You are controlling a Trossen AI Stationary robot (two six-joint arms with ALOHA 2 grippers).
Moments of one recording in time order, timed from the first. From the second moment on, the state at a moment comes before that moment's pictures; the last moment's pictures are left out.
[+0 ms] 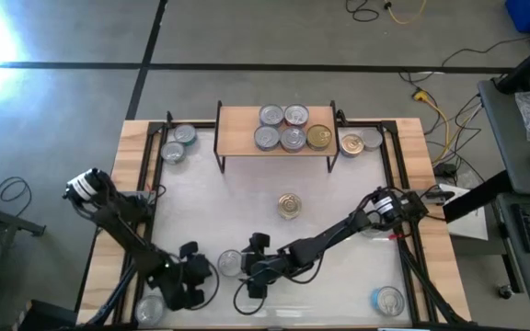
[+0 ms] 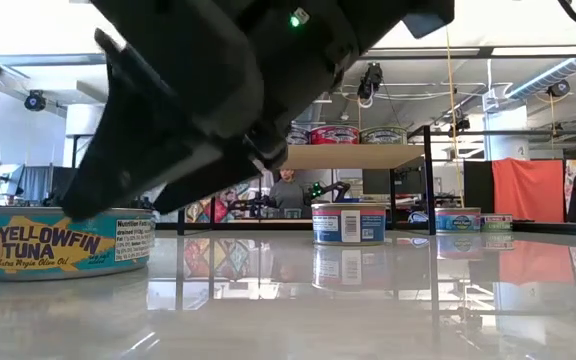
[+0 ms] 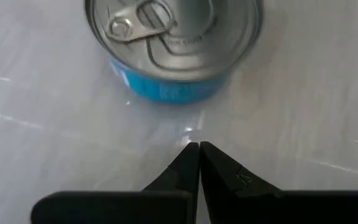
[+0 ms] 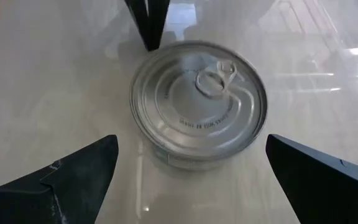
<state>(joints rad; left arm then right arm) -0.90 1.66 0.71 -0.22 -0.50 -1.09 0.41 2.29 1.61 -0.09 0.34 0.29</state>
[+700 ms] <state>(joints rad) -0.73 1.72 0.80 -0.19 -0.47 -0.73 0.35 2.34 1.61 0.00 0.33 0.22</state>
